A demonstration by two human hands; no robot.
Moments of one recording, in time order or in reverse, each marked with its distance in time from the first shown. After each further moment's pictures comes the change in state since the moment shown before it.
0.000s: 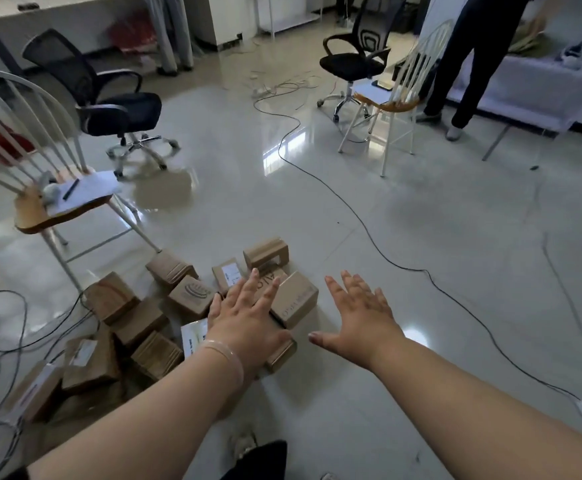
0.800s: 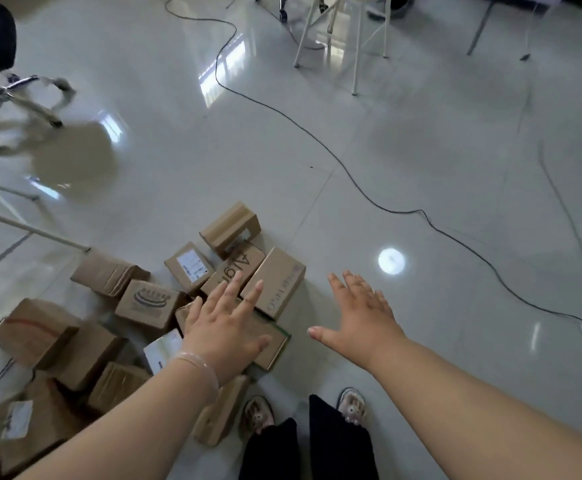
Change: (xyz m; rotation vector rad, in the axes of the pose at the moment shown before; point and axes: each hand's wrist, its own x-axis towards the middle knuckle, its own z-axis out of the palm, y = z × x) left_hand 0.265 -0.065 0.072 0.078 -0.251 0.168; right_hand 0.226 0.063 0.089 0.222 -0.171 0.291
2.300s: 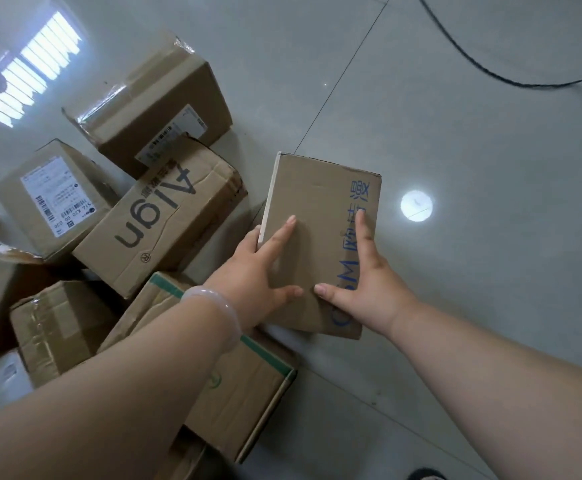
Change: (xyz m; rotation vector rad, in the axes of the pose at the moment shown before) left_hand 0.421 -0.074 0.386 -0.388 -0.091 0.043; right_hand 0.409 0.167 0.355 0.624 -0.001 0.057
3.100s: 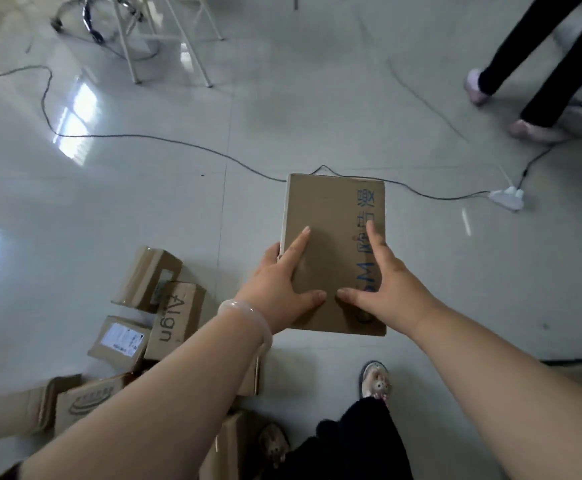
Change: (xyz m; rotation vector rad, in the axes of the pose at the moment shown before) left_hand -0.343 0.367 -0.210 0.102 -0.162 0.444; right_hand -0.479 -0.205 -0.249 0.241 0.502 0.089
